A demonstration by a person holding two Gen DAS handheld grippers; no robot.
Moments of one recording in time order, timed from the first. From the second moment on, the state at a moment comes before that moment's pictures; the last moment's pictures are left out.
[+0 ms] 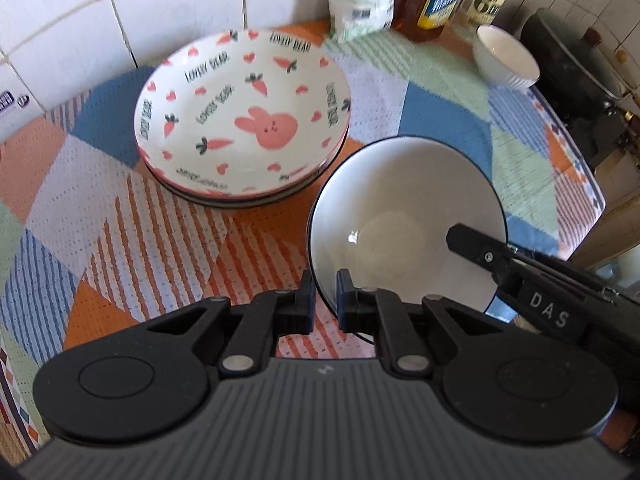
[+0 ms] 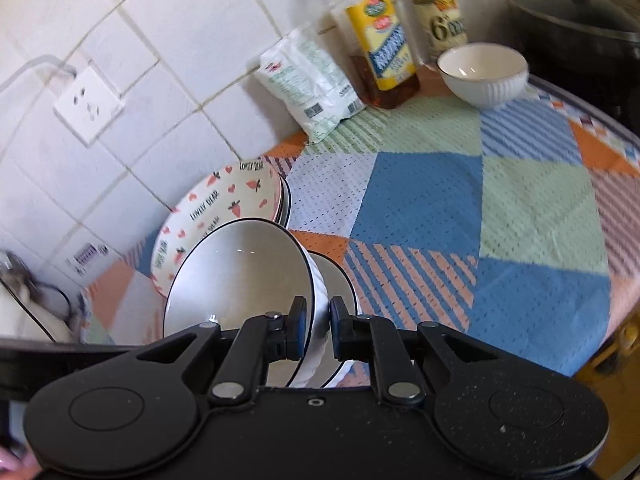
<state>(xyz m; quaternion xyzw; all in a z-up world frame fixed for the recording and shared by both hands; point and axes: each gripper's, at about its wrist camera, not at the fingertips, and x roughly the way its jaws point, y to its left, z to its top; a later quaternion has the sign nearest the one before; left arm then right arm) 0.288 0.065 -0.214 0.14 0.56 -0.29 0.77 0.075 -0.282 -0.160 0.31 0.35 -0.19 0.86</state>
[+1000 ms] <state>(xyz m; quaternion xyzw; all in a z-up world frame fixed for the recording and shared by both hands) 0.292 0.058 -0.184 0.17 0.59 -0.31 0.73 0.058 -0.311 -0.132 0.22 0.33 -0.21 0.89</state>
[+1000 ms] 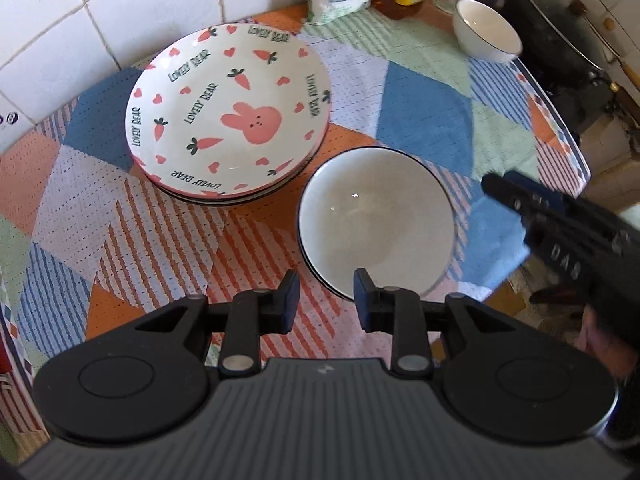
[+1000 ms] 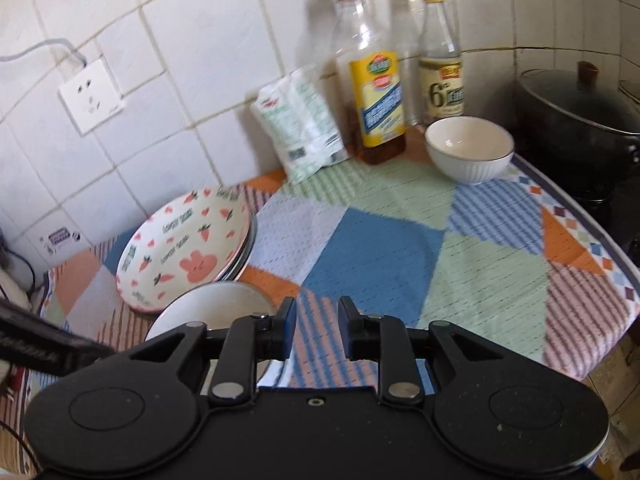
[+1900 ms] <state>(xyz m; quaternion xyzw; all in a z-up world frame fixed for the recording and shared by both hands) 0.272 -0.101 -0.144 0.13 0.55 -0.31 0.76 0.023 -0.473 -0.120 0.15 0.30 -0.13 0.93</state>
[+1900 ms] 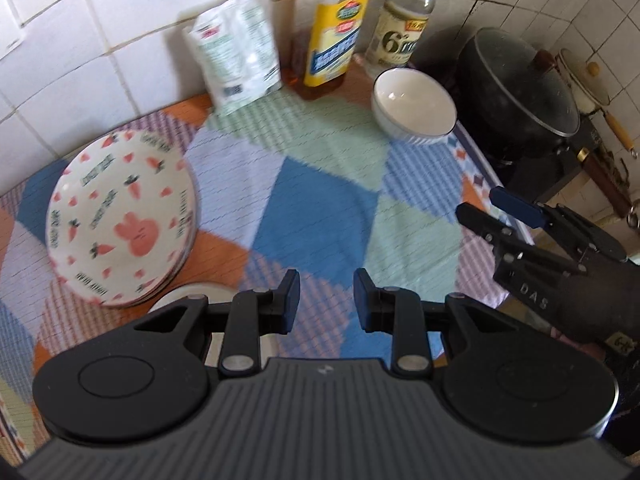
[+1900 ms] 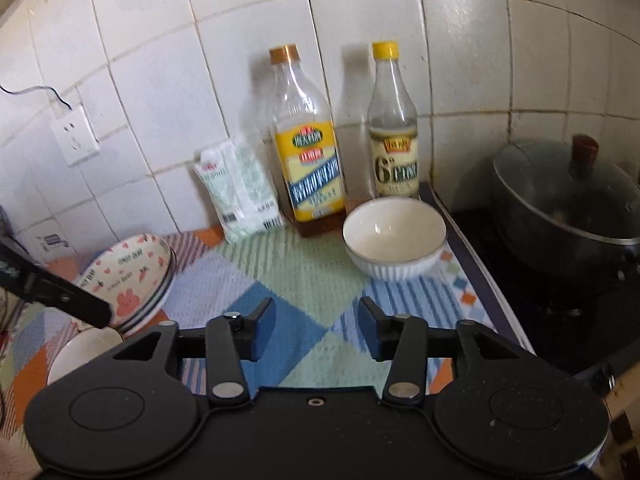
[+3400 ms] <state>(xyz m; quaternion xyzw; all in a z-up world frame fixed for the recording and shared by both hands) 0.389 -0.270 -0.270 0.00 0.54 -0.26 0.80 0.135 -0.604 -0.233 0.08 0.36 -0.03 0.93</state>
